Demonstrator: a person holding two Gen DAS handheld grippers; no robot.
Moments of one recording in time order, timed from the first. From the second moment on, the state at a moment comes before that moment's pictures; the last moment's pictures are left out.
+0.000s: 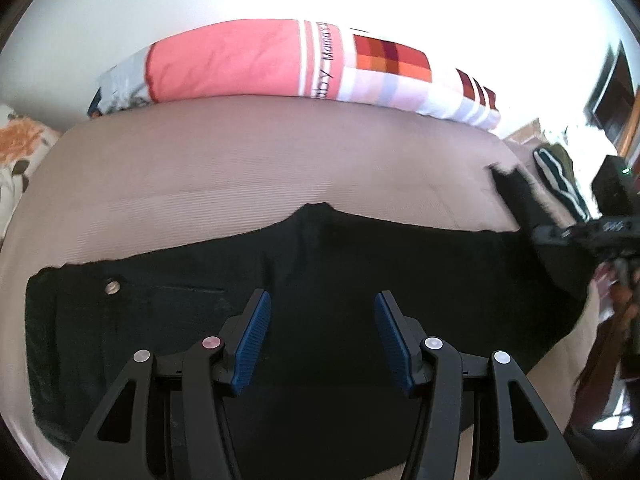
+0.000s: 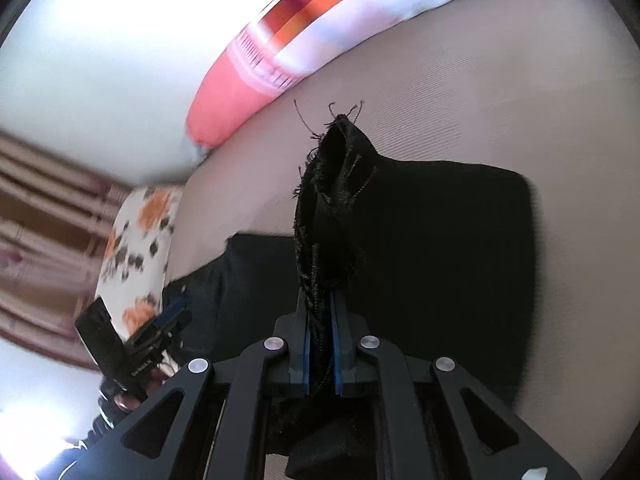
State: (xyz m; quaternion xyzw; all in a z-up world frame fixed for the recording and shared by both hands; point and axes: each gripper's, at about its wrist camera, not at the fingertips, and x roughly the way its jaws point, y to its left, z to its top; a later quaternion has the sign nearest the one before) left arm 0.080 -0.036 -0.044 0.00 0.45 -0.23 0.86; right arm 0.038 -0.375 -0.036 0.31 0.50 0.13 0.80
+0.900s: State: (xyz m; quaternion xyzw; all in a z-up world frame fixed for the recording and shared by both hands) left arm 0.069 -0.006 -0.071 -0.11 0.51 -0.29 0.80; right arm 0.047 -0.235 -0.054 0.24 0.52 0.21 0.79
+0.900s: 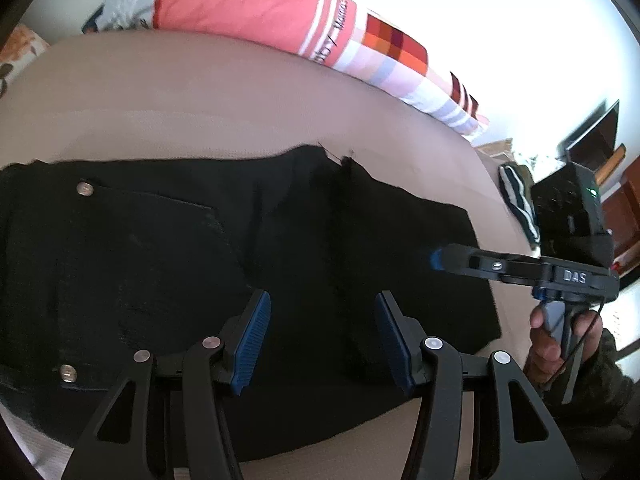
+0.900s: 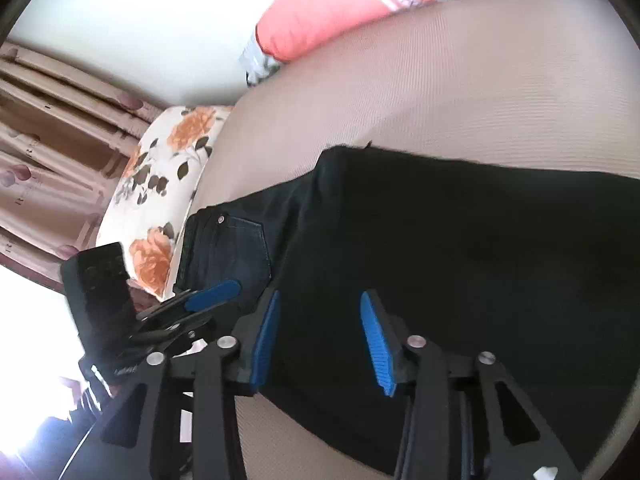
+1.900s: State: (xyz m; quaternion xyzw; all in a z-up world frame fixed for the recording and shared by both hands) left arm 0.109 -0.054 -0.133 -0.27 0.62 -0.35 0.65; right arm 0.004 -0.323 -0.069 0.33 0.47 0.12 0.81
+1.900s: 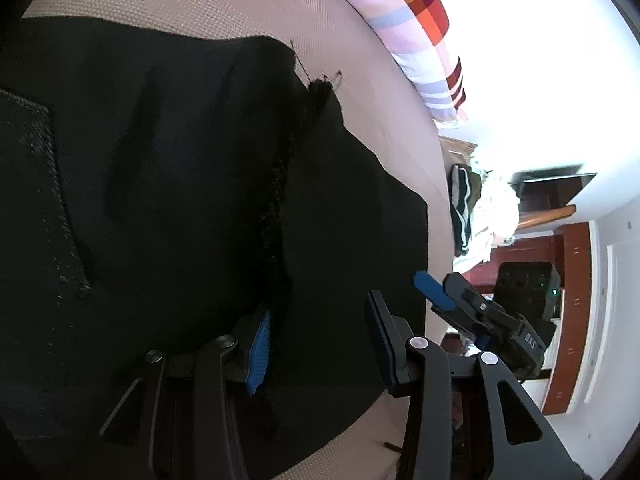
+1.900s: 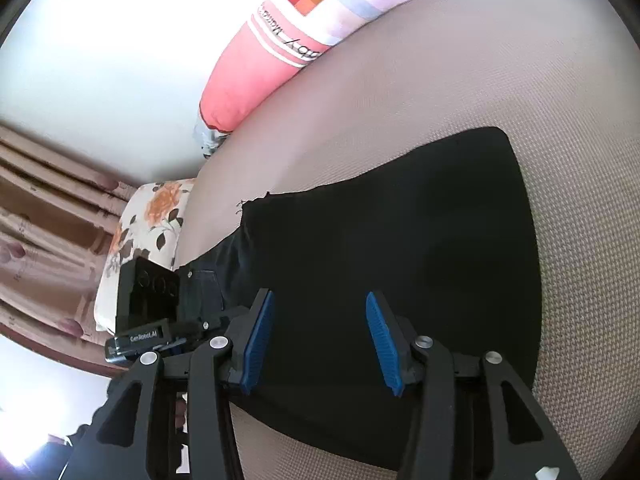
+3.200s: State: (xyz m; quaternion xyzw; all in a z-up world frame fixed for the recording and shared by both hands) left arm 0.094 -0.088 -0.077 -0.01 0.46 -0.28 0.84; right arm 0.046 -0.308 -0.059 0.08 0.48 -0.04 0.87
